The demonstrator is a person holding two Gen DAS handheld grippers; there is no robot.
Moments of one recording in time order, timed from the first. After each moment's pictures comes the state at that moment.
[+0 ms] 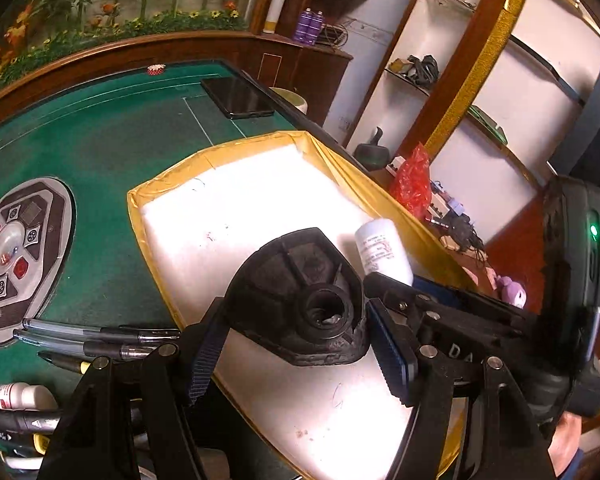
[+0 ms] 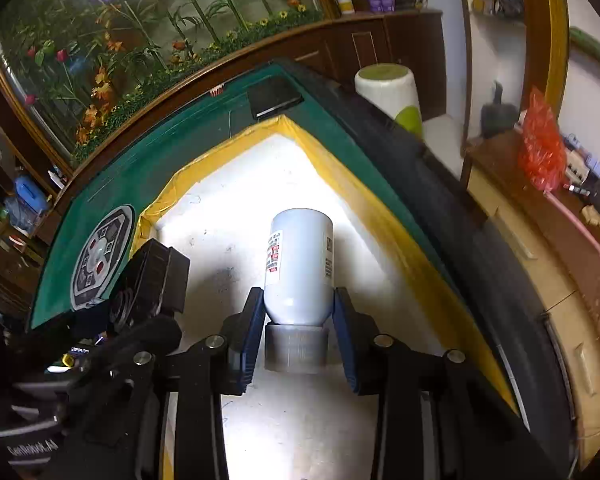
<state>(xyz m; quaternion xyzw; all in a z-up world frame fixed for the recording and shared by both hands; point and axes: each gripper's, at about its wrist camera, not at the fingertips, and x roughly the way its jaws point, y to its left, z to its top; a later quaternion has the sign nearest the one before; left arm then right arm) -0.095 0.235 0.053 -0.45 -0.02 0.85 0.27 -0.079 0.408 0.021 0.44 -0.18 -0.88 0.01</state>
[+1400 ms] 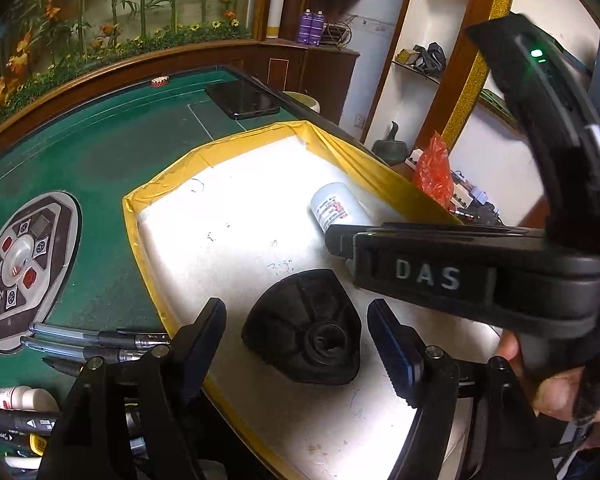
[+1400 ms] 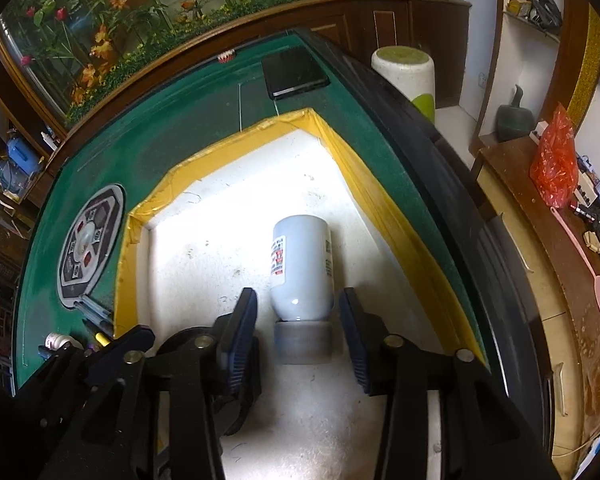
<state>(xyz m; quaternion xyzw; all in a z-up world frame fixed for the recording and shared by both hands) -0.091 0.254 0.038 -0.43 0.03 0.87 0.23 -0.130 0.391 0.028 0.49 -0.12 -0.86 0.02</state>
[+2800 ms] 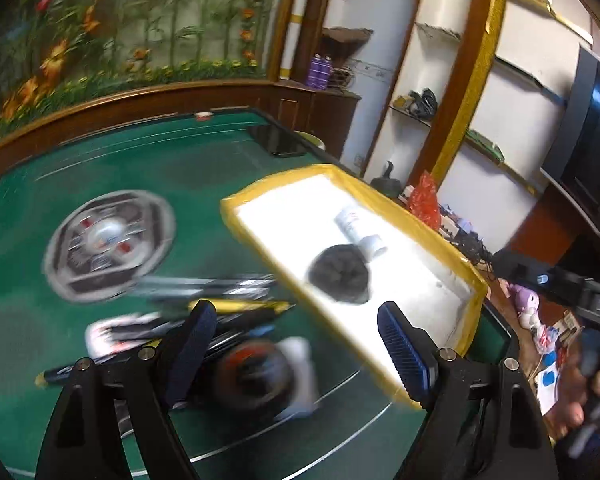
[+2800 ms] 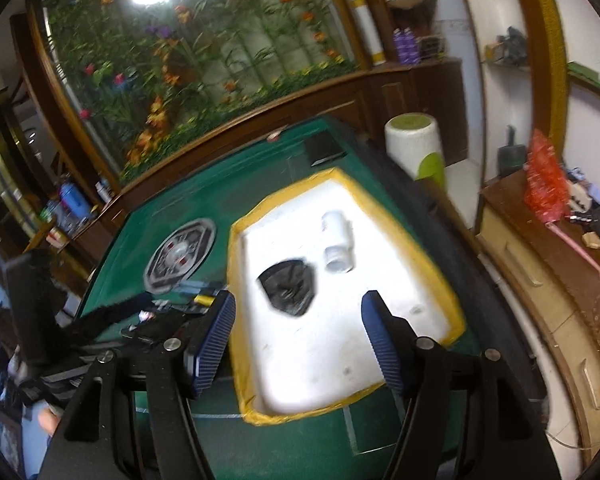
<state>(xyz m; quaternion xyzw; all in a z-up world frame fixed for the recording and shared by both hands) -0.012 0.132 0.092 -0.38 -0.02 0.90 0.24 0.034 0.394 0.100 0.36 -0.17 -0.92 0.07</state>
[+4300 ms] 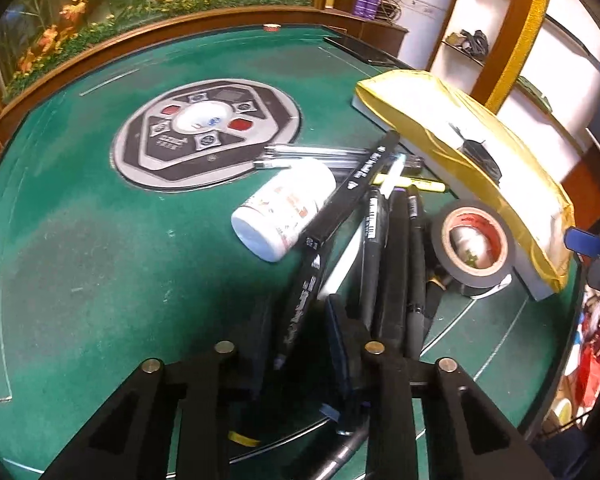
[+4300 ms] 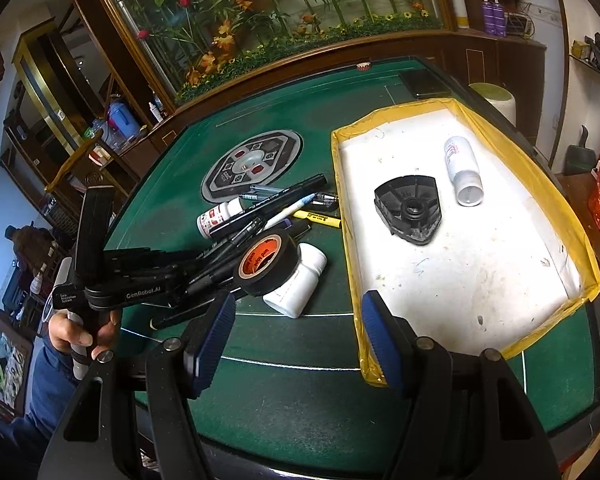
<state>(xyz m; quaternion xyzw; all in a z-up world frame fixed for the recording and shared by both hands) -0.034 0.042 0.017 -0.49 0.04 0.85 0.18 0.040 0.290 0.063 0.43 -0.11 -0.88 0.18</state>
